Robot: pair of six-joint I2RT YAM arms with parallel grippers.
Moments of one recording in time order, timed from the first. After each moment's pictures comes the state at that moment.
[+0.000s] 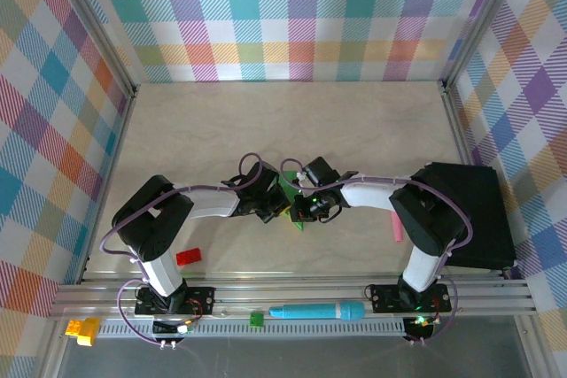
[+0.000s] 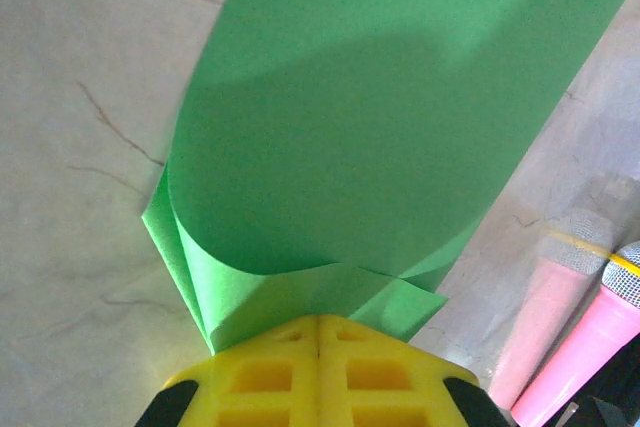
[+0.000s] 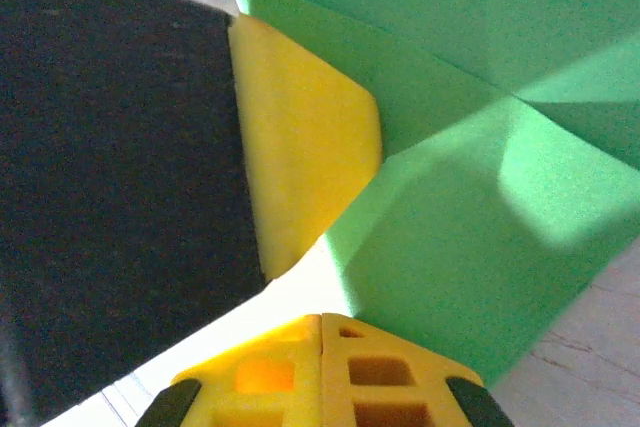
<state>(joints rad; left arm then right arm) -0.71 1.73 0.81 -0.02 0.27 -1.31 0.73 1.75 0.90 -0.28 -0.53 0.52</state>
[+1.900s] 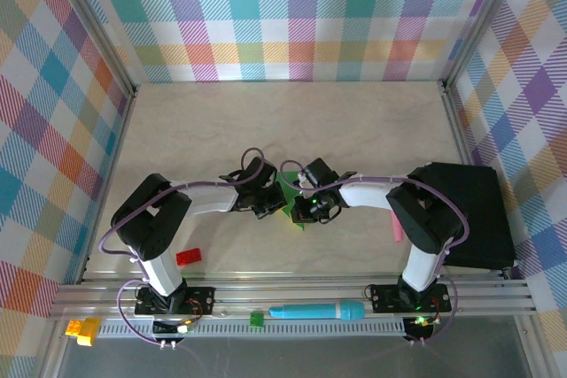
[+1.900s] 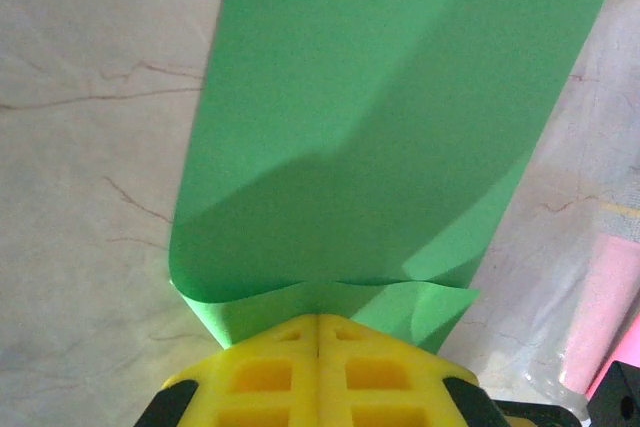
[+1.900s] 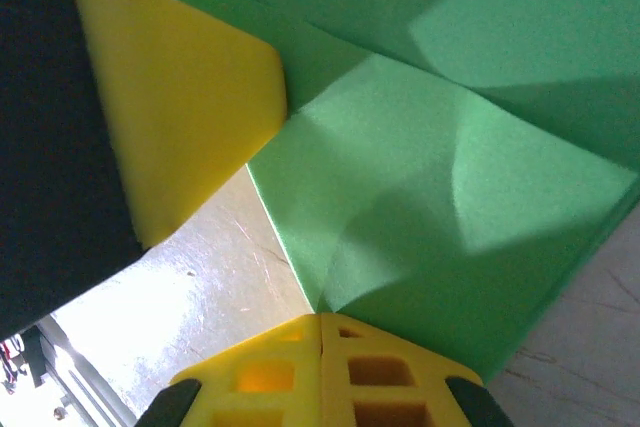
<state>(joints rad) -0.66 1.73 0.86 -0.12 0.27 -1.09 0.73 1.77 0.90 -0.29 -0.50 0.53</state>
